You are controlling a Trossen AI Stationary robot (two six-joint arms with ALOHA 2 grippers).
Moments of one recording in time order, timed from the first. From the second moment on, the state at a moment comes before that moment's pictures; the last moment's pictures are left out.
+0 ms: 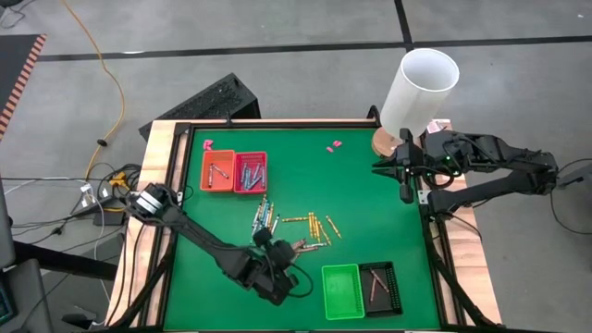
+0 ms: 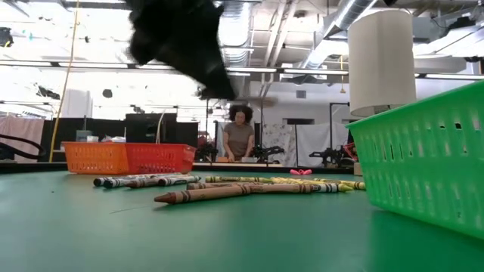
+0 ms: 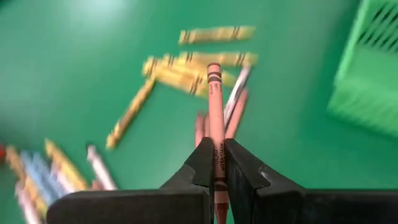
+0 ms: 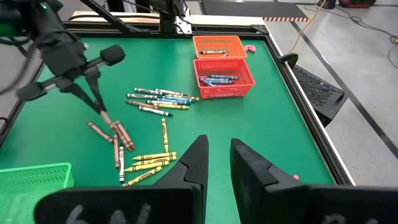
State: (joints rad) left arm -0.55 1.96 1.43 -0.52 -0.76 -0.85; right arm 0.01 0.78 1.18 -0.86 0.16 -0.01
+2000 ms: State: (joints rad) left arm -0.29 2.46 2.05 0.16 0.07 0.50; right arm -0.07 0.74 1.19 -0.95 0.17 0.04
